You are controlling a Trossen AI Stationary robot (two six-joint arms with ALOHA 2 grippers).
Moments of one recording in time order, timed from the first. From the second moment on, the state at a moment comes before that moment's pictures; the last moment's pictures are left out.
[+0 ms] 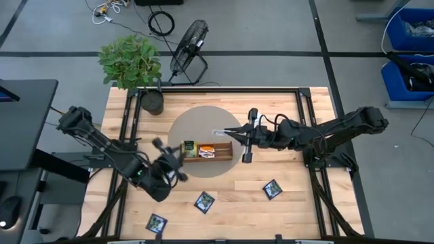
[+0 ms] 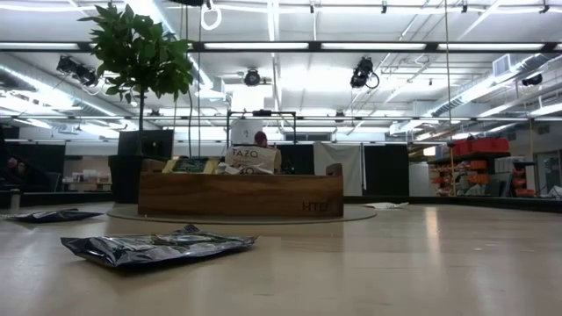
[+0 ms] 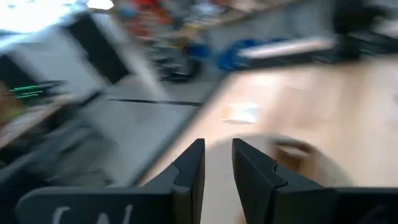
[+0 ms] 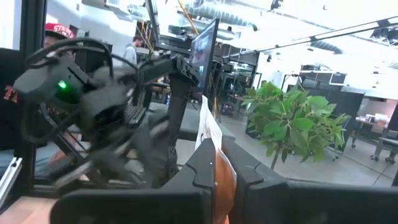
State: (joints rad) left arm -0.64 1.37 1.01 -0.44 -1.31 -0.40; right arm 0.17 1.31 0.84 0.68 0.27 -0.27
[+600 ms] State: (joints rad) left arm -0.38 1.36 0.77 0.79 -0.47 0.38; right arm 0.24 1.30 0.84 0.78 0.27 -0.32
